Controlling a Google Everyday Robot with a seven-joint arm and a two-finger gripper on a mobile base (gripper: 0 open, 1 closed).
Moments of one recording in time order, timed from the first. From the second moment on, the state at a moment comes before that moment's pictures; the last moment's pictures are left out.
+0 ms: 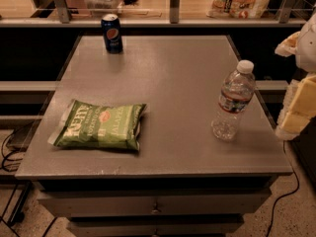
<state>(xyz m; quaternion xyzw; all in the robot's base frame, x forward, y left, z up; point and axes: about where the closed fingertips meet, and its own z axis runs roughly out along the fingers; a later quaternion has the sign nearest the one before) 0.438 -0.217 0.976 -0.60 0.78 -0.03 0.16</state>
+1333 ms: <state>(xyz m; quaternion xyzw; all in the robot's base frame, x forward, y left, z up) 0.458 -0.189 0.956 -0.66 0.70 0.06 0.26</state>
